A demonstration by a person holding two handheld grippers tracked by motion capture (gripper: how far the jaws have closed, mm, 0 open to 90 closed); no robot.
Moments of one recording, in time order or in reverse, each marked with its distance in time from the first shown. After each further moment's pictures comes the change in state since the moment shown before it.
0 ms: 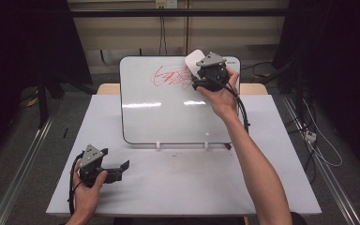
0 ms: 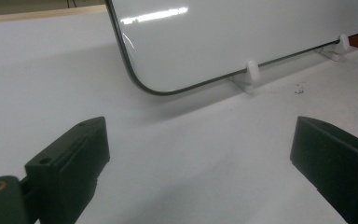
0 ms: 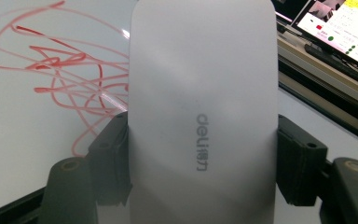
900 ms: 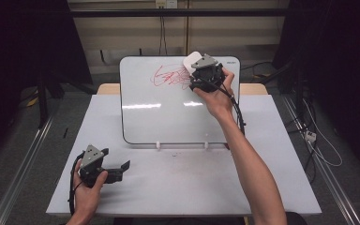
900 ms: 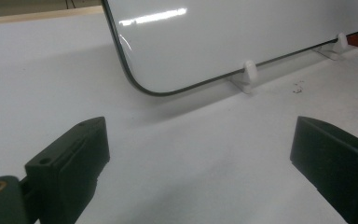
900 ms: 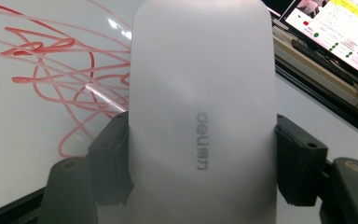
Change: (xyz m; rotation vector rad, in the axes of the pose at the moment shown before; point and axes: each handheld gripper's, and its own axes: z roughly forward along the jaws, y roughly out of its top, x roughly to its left) left arm -0.001 0.000 0.000 0.001 -0.005 0.007; right arm 0.012 0.000 0.010 0.035 -0.057 -0.035
